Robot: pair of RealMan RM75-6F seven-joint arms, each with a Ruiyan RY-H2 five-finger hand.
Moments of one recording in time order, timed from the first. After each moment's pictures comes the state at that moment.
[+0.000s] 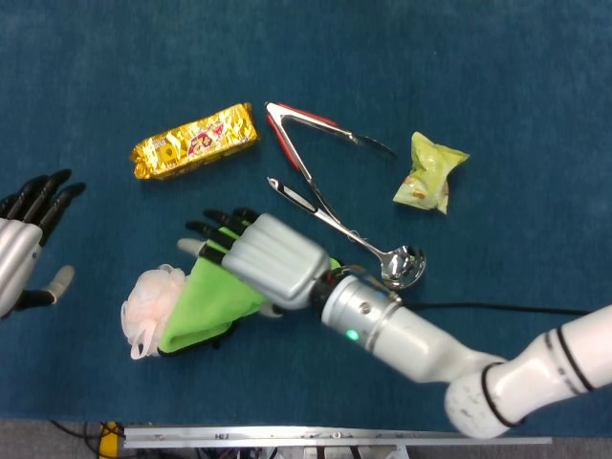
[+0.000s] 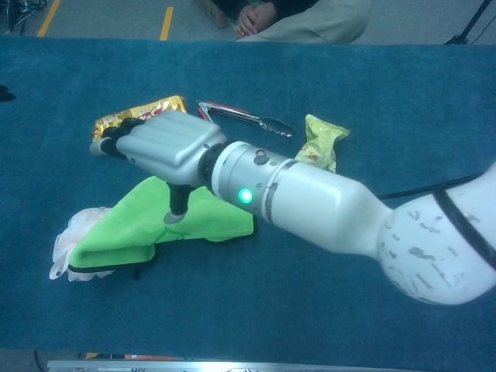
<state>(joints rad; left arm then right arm) -0.28 -0.82 0.06 -2.00 1.51 1.16 0.07 1.15 -1.70 0.22 -1.95 -0.72 0.98 -0.94</state>
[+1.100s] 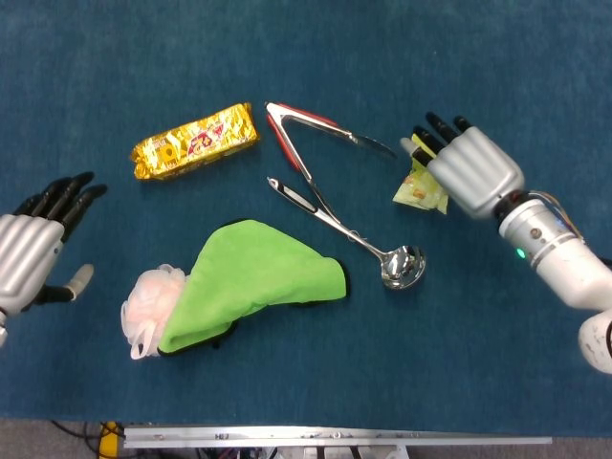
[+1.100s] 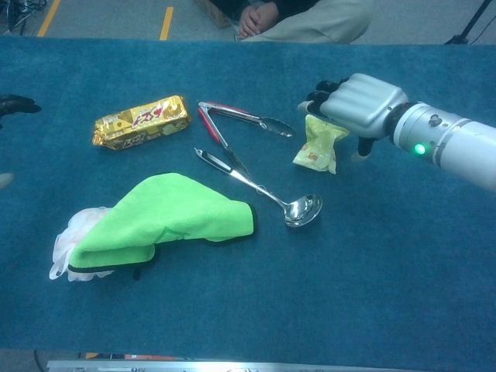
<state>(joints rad) -0.31 -0.89 0.05 -1.95 1.49 1.10 0.04 0.95 -1.38 -0.10 -1.68 -0.90 0.97 -0.88</state>
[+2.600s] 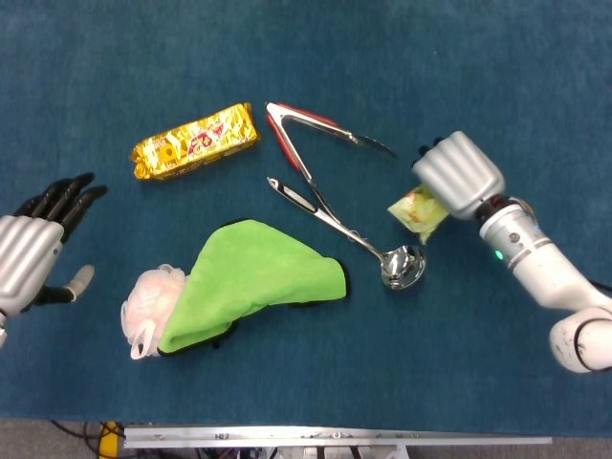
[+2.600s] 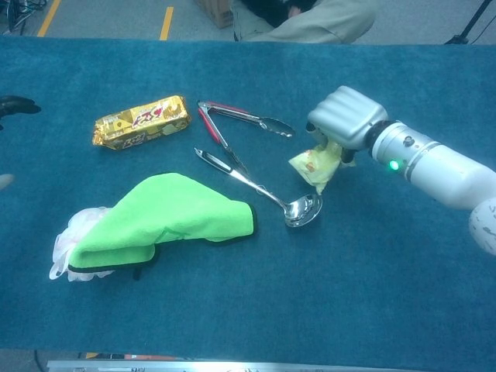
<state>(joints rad) -0.31 -0.89 0.05 -1.94 1.50 1.11 0.02 0.86 -1.56 -0.03 -1.48 -1.02 0.99 -0.79</state>
